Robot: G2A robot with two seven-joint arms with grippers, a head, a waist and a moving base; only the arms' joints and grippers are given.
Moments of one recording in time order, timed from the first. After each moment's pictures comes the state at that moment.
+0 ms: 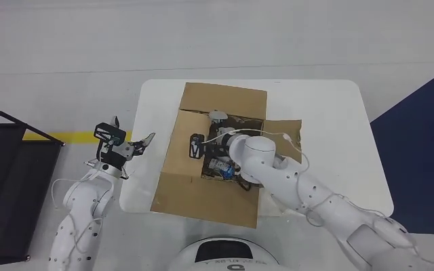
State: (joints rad) left arm 1.74 -1.23 -1.66 -1.83 1.50 -0.31 0.05; right arm -0.93 -1.22 0.60 -1.65 -1.76 -0.42 0.69
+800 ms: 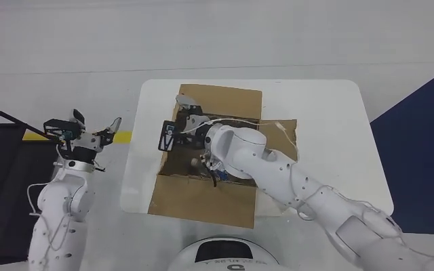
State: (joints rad) left arm 1.72 -1.22 -1.85 -1.77 1.26 -0.29 0.12; right arm -0.84 -1.32 0.57 -1.67 -1.62 -0.29 0.48
